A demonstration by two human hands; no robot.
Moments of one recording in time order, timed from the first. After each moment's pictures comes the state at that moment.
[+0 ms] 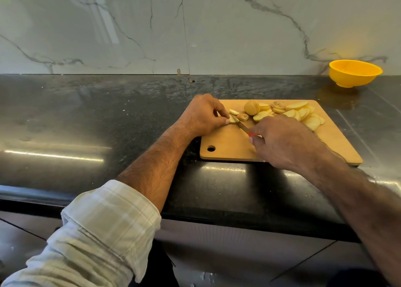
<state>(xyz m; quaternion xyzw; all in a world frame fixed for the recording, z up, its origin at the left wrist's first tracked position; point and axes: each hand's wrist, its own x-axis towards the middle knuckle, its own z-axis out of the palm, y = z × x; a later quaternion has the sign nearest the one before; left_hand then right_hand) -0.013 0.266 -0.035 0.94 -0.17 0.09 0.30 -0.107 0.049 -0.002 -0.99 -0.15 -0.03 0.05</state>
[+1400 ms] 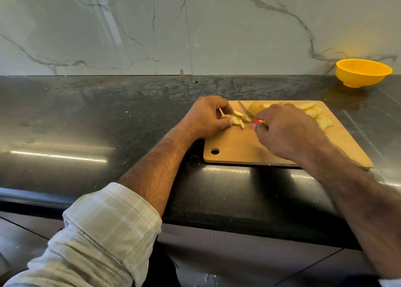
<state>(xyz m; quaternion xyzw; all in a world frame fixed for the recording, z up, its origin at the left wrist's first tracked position) -0.008 0.271 -0.039 0.93 -0.20 0.10 0.31 -0.083 0.054 -0.002 -0.98 -0.11 -0.11 0.09</state>
